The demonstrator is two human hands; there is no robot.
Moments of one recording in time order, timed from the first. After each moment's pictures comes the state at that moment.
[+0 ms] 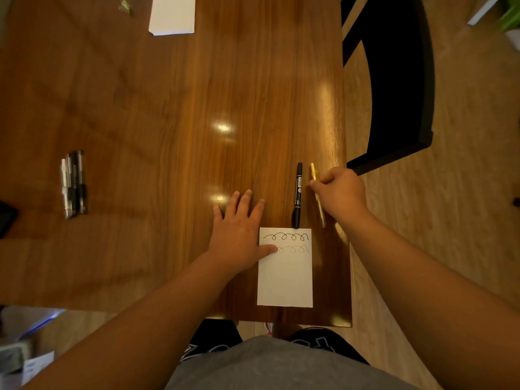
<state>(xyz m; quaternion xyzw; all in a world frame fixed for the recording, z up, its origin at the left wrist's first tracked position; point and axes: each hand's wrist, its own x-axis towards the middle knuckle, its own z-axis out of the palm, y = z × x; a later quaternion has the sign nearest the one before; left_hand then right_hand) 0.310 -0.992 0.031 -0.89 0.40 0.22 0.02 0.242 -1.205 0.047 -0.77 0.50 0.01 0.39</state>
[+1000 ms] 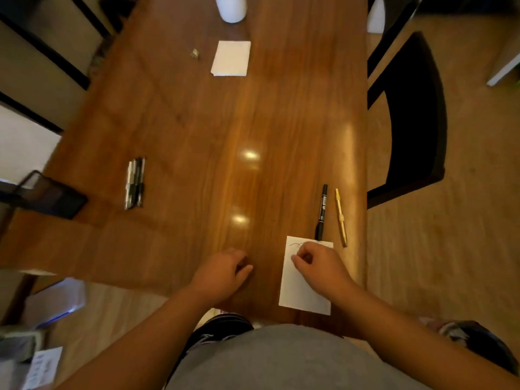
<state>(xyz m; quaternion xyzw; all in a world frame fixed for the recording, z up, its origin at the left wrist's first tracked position) 0.296 -0.884 0.058 -0.89 0.32 0.31 -0.12 0.178 -1.095 0.054 -0.84 0.28 0.13 0.44</state>
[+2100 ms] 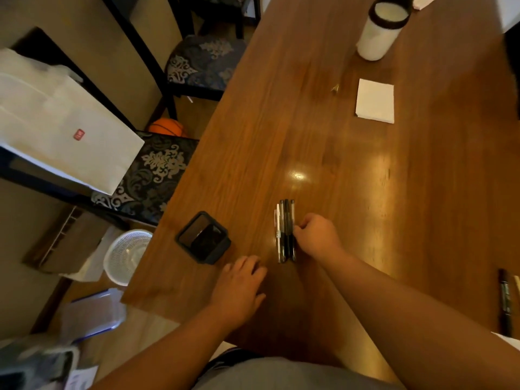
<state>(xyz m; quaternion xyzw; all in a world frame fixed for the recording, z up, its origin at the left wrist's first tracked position) 0.535 -0.611 0.027 -0.90 0.39 0.19 -0.06 0.558 -0.841 0.056 -0.87 0.33 0.16 0.33</state>
